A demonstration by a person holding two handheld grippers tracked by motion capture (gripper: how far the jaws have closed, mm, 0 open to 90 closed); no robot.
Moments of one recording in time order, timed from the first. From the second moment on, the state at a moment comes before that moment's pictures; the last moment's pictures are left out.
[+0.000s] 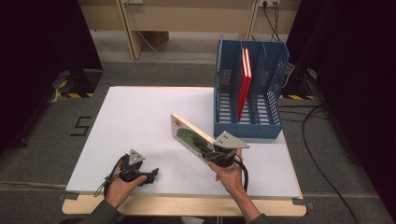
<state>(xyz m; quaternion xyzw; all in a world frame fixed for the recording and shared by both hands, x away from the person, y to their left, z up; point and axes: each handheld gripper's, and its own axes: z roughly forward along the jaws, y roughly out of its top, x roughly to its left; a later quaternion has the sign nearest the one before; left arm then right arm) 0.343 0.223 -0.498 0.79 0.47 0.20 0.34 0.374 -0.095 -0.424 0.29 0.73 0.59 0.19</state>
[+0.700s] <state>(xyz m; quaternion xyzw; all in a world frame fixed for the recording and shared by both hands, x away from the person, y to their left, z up) 0.347 0.228 -0.499 0.79 0.47 0.20 0.34 0.355 -0.175 -0.387 0.32 0.70 0.58 0.26</state>
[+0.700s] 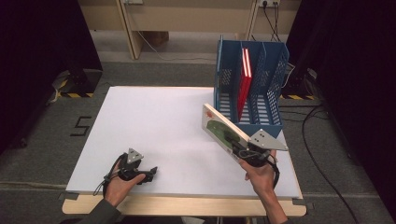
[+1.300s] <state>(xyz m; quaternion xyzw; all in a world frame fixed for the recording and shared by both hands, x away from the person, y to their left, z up) 0.348 0.228 -0.501 0.78 0.48 0.20 0.35 0.373 -0.276 -0.349 0.43 0.63 0.54 0.36</state>
